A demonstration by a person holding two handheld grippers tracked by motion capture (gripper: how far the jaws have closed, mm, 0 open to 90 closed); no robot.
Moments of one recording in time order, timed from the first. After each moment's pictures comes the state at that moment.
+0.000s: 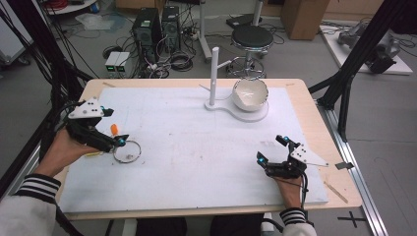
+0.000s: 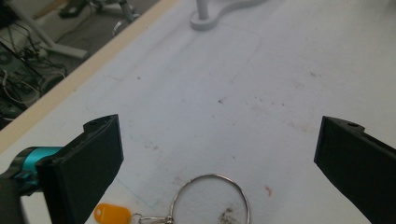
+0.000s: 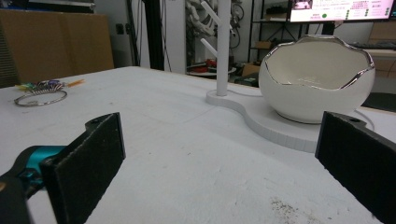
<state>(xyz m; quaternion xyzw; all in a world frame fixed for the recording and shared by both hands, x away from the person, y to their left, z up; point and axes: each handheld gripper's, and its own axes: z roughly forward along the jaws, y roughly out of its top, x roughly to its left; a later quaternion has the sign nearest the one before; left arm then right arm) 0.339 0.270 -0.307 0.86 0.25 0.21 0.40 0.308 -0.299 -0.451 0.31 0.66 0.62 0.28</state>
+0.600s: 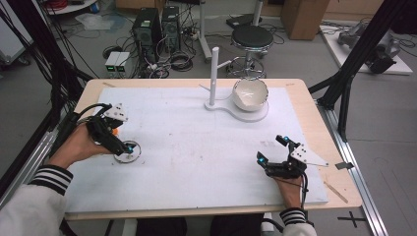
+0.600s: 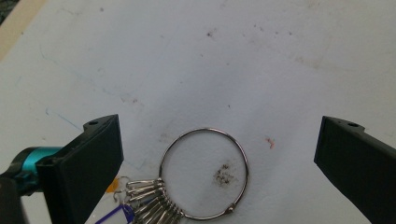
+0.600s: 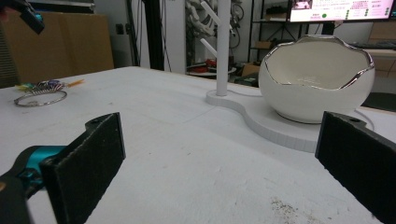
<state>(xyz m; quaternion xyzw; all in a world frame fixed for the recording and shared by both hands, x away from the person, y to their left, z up) 0.359 0.241 -0.329 0.92 0.25 0.16 0.26 0.308 -0.299 -0.451 0.32 0.66 0.62 0.28</state>
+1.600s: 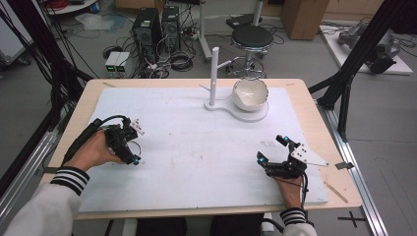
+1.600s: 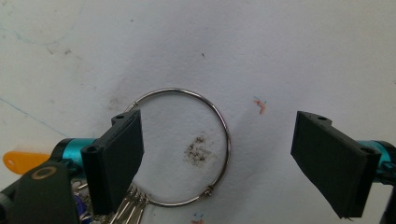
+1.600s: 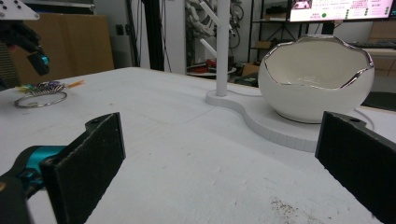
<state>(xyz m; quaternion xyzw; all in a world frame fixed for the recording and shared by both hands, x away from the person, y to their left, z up) 0.368 0.215 -0.371 0.96 0.24 0.09 0.13 0.308 -0.299 -0.451 0.32 0.66 0.62 0.28</state>
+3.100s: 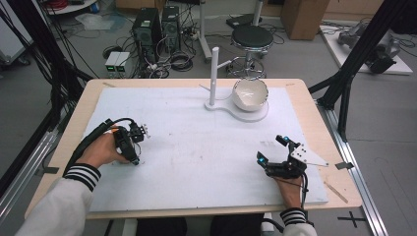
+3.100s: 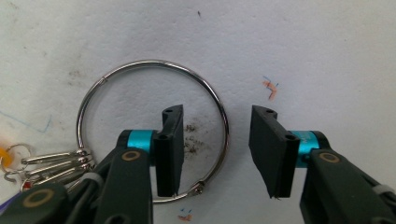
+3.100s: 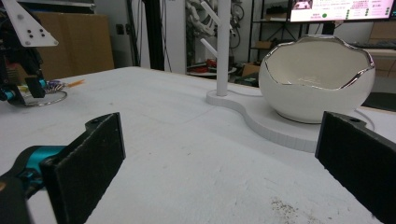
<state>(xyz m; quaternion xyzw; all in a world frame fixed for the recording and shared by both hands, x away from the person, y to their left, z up) 0.383 0.203 -0.396 0.96 0.28 0.03 0.05 0.308 -0.299 -0.451 0.32 0.66 0.62 0.28</state>
